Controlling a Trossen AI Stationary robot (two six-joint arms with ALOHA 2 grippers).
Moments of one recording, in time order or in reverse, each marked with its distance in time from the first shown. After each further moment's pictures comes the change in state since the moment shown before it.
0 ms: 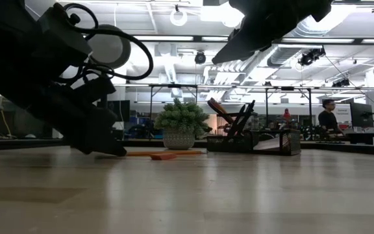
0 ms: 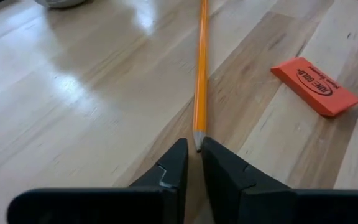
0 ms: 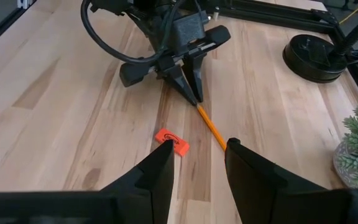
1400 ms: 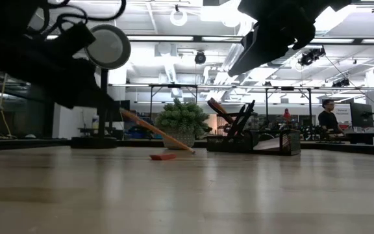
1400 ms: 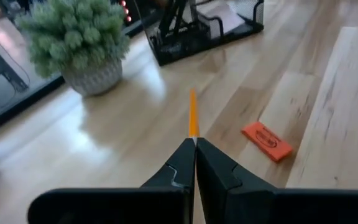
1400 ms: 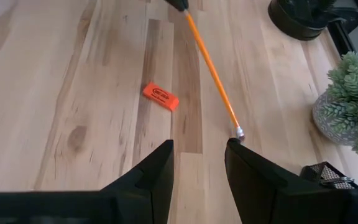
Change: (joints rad) left arm -0.172 -0.256 -0.003 -0.067 -0.237 0.170; right arm 0.119 0.000 0.000 -0.164 0.238 0.070
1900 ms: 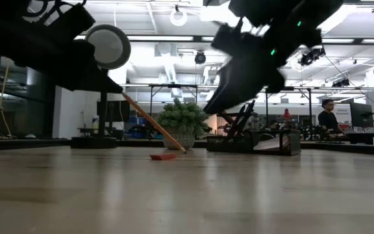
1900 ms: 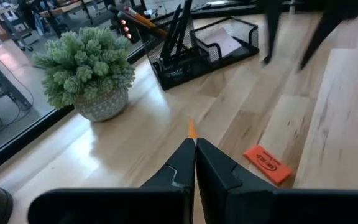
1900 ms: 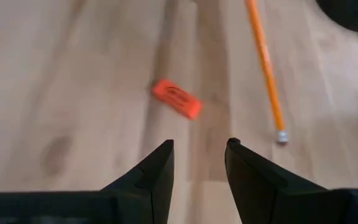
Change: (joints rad) left arm -0.007 -0.096 0.001 0.016 -0.021 0.138; right arm -0.042 0.275 0.001 0.268 -0.093 -0.055
